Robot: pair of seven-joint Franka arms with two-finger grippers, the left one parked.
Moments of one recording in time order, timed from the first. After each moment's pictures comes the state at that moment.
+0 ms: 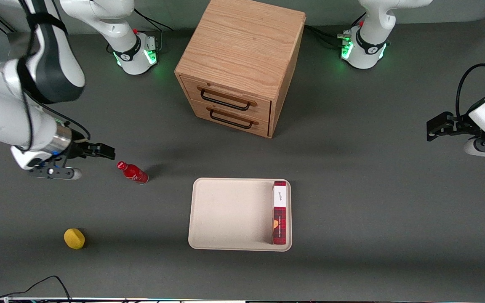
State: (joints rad) arm -0.03 0.15 0.16 -1.88 0.03 1.95 0.22
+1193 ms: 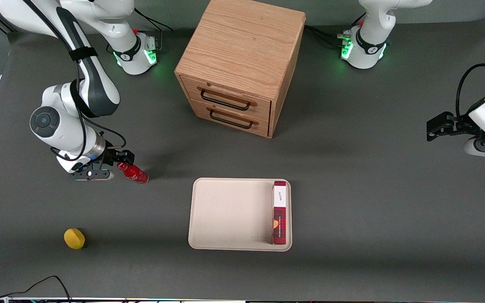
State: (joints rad) arm -0.03 0.19 0.18 -2.11 -0.03 2.26 0.18
